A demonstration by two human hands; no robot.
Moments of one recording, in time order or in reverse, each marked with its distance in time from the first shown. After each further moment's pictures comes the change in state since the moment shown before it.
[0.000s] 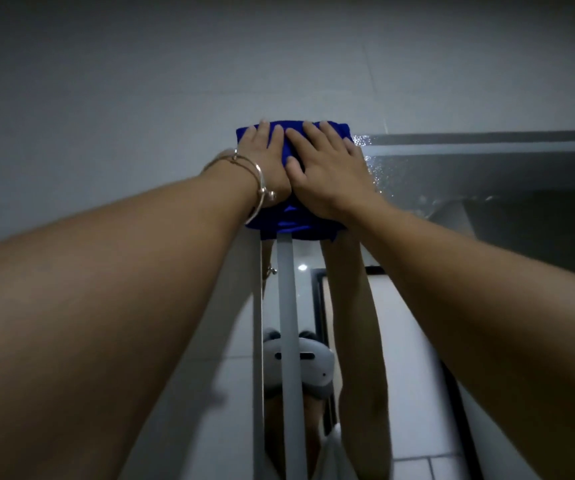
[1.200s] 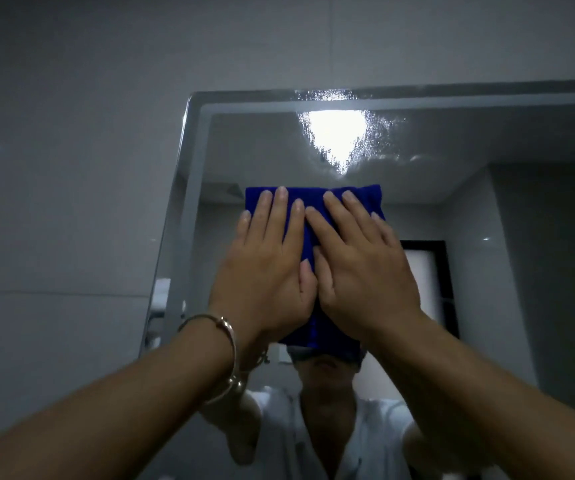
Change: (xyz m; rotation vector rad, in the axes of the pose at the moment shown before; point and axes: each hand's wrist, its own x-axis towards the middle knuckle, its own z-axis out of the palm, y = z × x) left_hand -0.135 0.154 0.083 0.015 0.231 0.066; right_hand -0.193 0.096 -0.029 0.059 -0.013 -0.110
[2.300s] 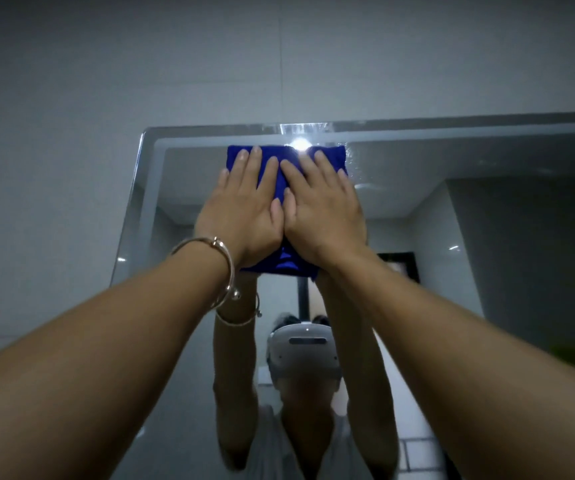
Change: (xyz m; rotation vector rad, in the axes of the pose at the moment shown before) left_hand 0.101 -0.002 -0.016 -0.059 0.010 0.005; right_hand 0.084 0.044 -0.010 -0.019 0.062 0.133
